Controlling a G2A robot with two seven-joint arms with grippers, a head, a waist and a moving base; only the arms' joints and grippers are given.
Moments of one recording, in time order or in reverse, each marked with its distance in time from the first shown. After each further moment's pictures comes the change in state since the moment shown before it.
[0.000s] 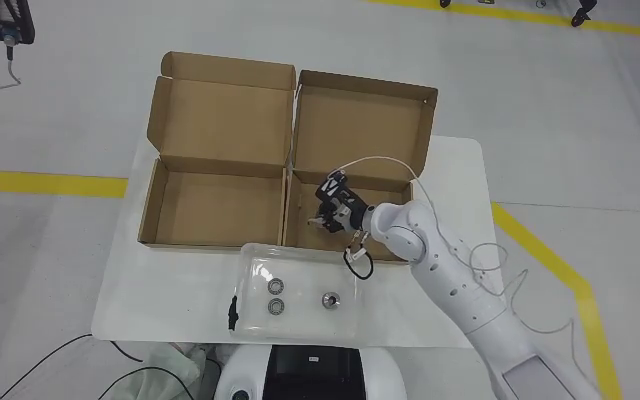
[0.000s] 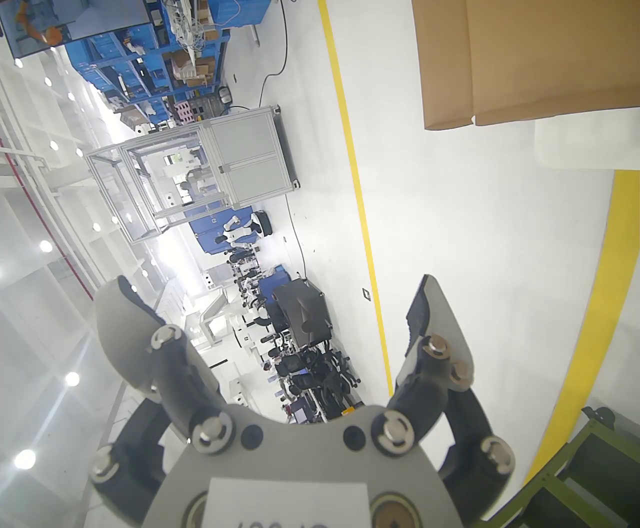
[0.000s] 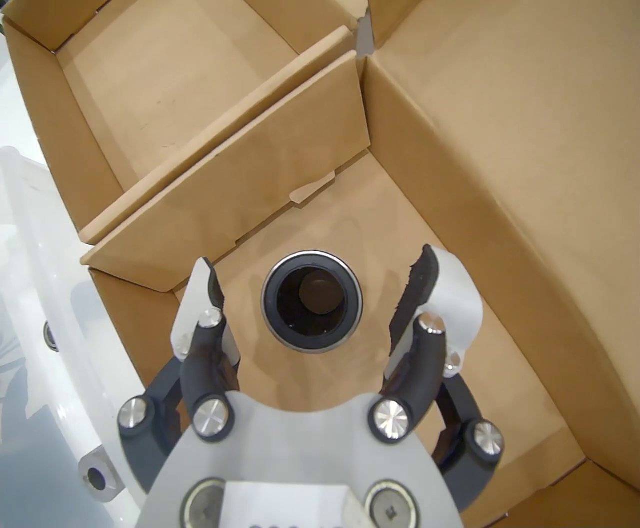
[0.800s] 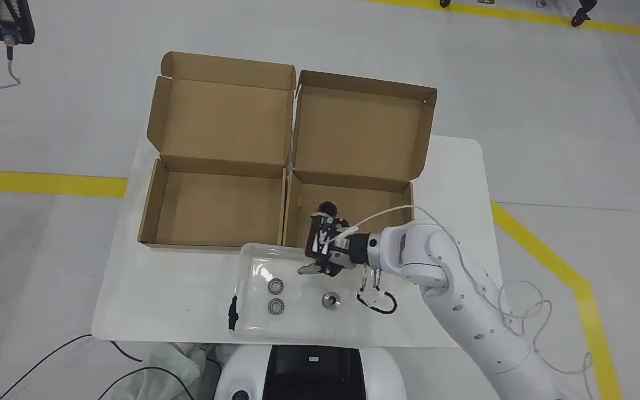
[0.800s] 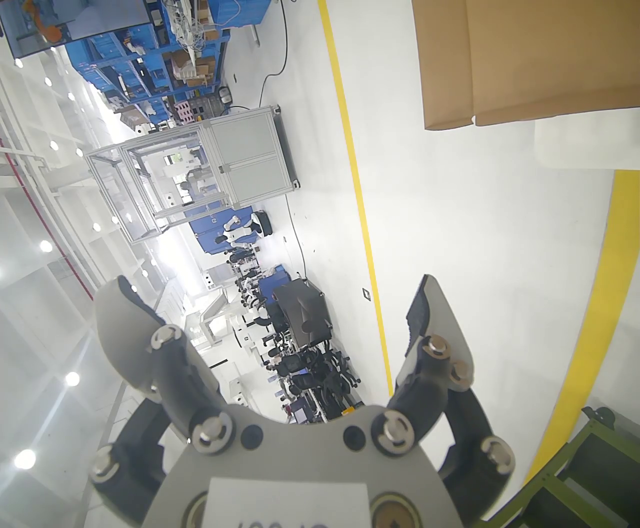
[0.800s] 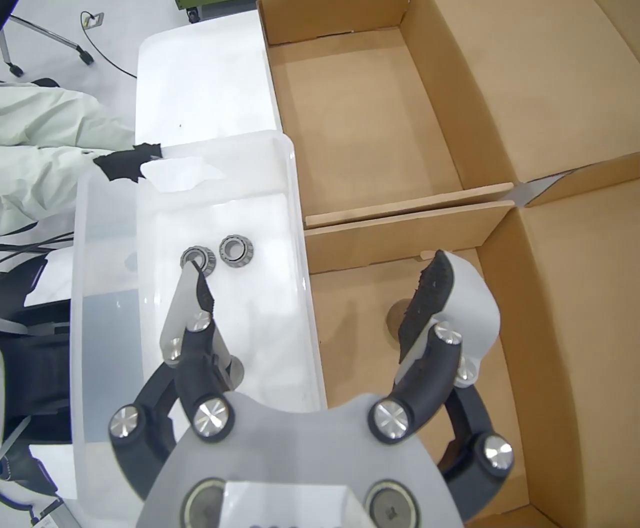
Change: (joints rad) left arm 0.000 0.000 0.000 0.000 0.000 0.000 0.000; right arm -0.198 0.083 0.090 -0.430 -0.050 -0.345 0.134
